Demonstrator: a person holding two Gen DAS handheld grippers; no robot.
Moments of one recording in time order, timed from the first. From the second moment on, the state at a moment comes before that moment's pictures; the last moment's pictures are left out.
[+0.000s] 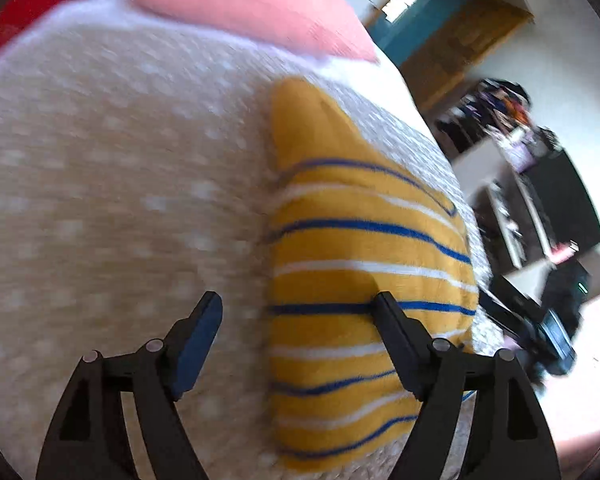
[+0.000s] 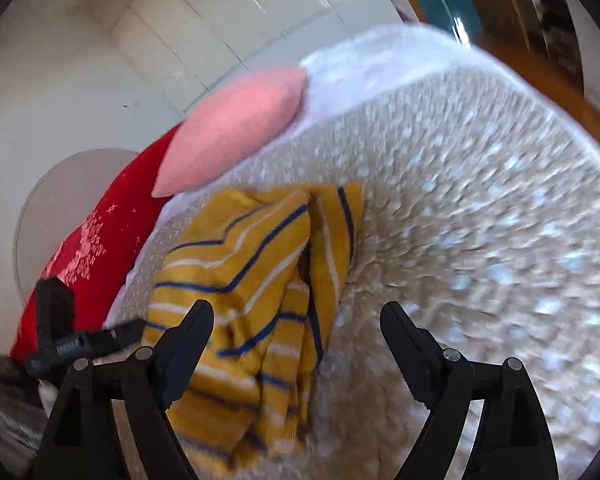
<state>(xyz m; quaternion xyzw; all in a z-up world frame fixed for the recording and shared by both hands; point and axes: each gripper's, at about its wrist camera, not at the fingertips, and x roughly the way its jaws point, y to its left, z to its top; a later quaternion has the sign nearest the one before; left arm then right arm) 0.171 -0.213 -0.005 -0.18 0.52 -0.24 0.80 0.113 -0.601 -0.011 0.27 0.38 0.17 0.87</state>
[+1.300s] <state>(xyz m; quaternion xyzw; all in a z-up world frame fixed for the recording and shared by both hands) -0.109 -0.132 0.137 -0.06 0.21 0.05 0.98 0.019 -0.488 -0.030 0.29 0.39 0.21 0.85</state>
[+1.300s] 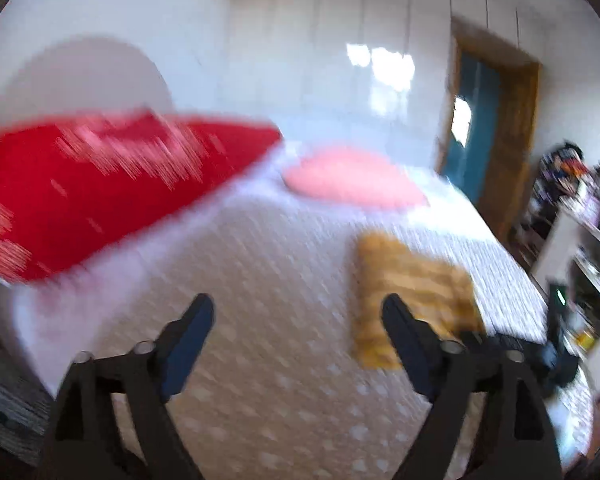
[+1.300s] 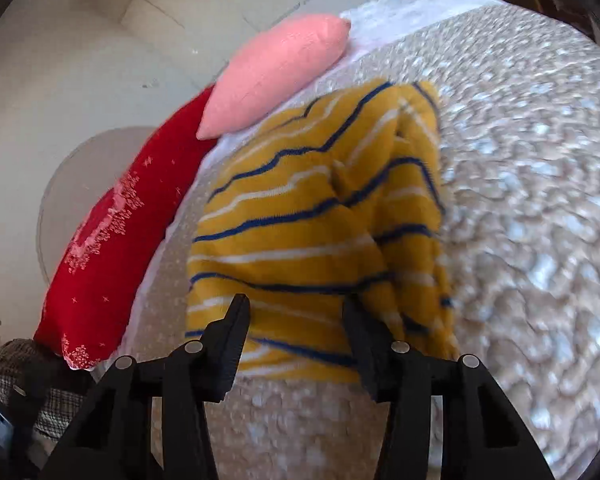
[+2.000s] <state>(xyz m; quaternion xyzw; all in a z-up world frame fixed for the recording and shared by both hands) -0.195 -0.185 0.202 0.00 0.14 0.01 0.99 -0.190 -0.504 0.076 0.08 0.15 -0.06 0.98</state>
